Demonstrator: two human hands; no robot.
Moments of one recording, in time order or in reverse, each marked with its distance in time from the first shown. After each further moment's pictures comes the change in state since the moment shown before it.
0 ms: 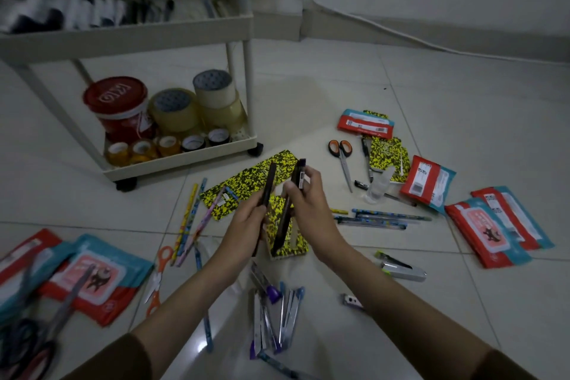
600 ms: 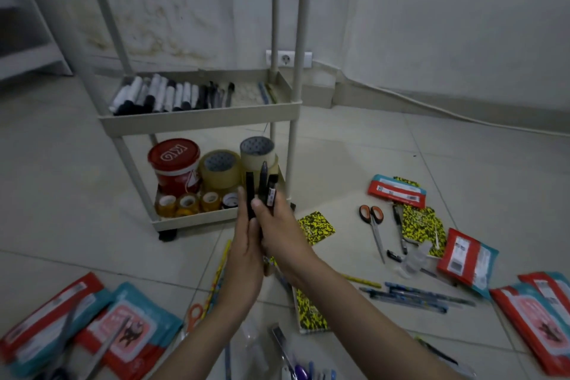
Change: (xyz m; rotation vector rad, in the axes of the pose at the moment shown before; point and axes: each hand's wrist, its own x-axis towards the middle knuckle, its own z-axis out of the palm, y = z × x) left_hand 0.007 0.050 -0.041 -0.066 0.206 0.308; right_hand 0.028 -0.091 0.086 0.087 -0.252 -0.041
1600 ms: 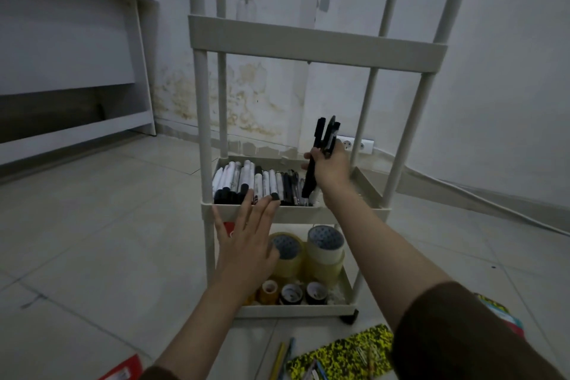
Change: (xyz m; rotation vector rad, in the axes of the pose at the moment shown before) left_hand 0.141 0.046 -0.131 1.443 0.341 0.561; right_hand 0.197 -0.140 0.058 -0.063 0.291 -0.217
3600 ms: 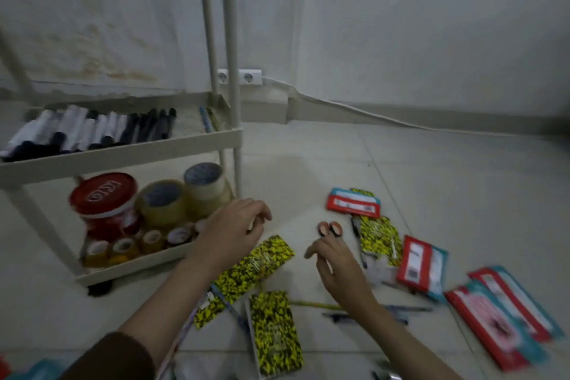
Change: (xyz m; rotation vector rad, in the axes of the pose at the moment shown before) left_hand -0.025 0.171 0.026 -0.679 -0.360 0.333; right_hand -0.173 0.200 -0.277 -0.854 -0.134 -0.358
